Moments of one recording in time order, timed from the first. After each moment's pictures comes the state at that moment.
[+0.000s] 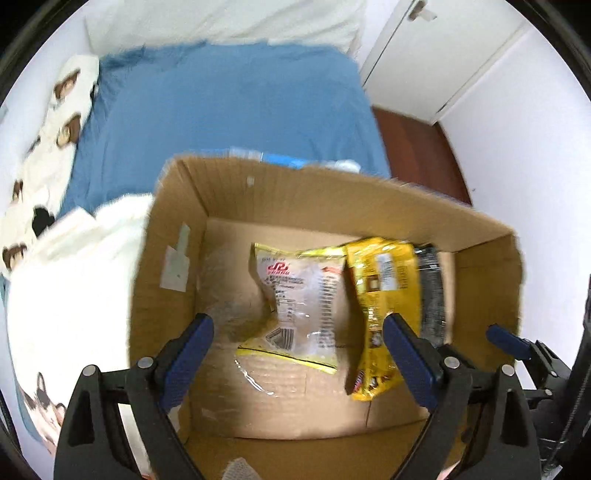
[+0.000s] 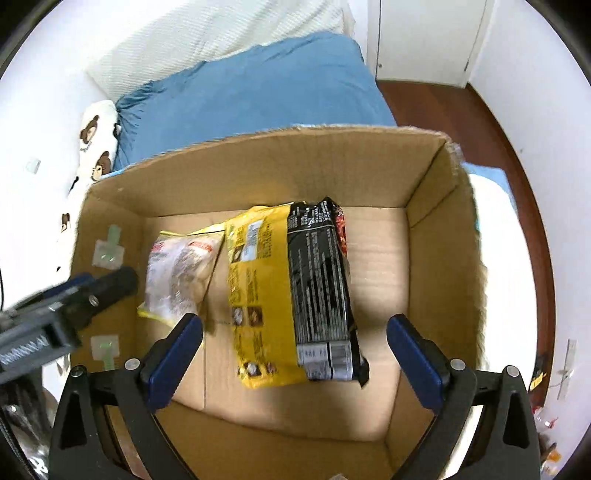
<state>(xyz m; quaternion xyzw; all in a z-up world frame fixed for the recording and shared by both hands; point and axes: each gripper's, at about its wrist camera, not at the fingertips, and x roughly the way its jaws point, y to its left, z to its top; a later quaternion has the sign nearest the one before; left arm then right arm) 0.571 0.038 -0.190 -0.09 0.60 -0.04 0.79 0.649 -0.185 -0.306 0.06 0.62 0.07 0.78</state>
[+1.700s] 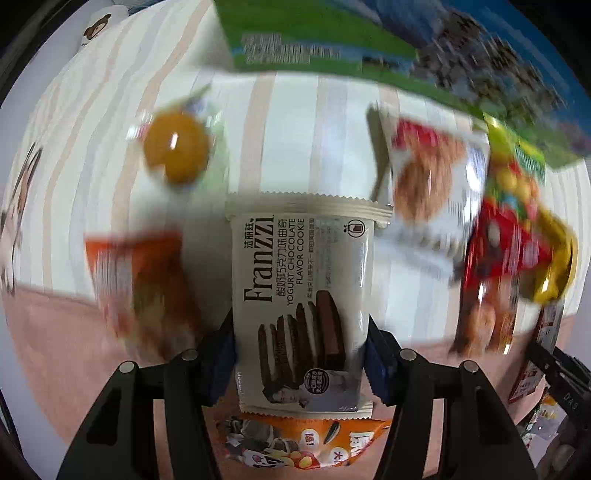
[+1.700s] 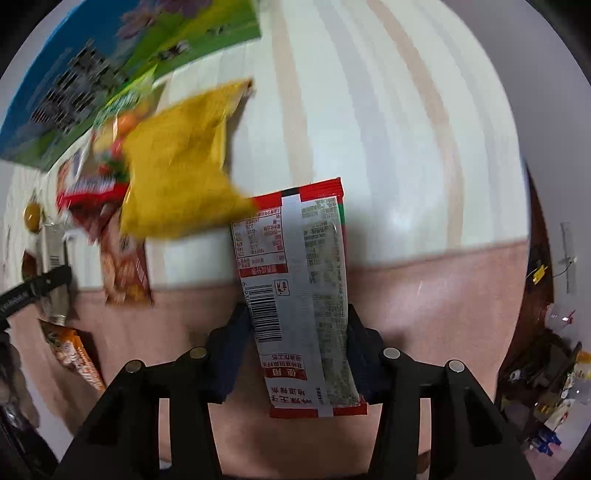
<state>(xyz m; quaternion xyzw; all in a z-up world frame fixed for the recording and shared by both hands) 0.311 0.036 -0.364 -0.03 0.69 0.01 0.72 0.321 -0.271 -0.416 0.11 0.69 -0.01 0.71</state>
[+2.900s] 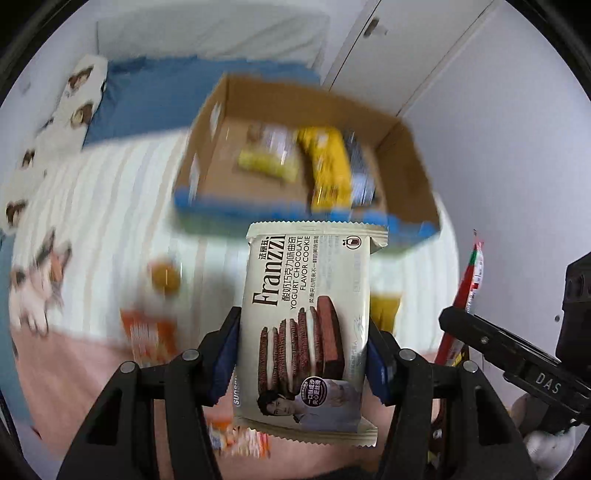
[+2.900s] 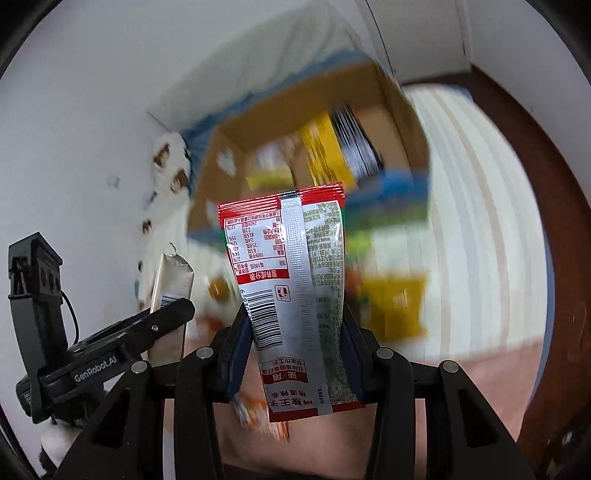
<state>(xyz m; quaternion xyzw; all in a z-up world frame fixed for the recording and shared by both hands) 0.318 0.042 -0.137 -0.11 0.56 -0.10 0.82 0.381 -0.221 -0.213 0.20 0.55 0.14 0.80</state>
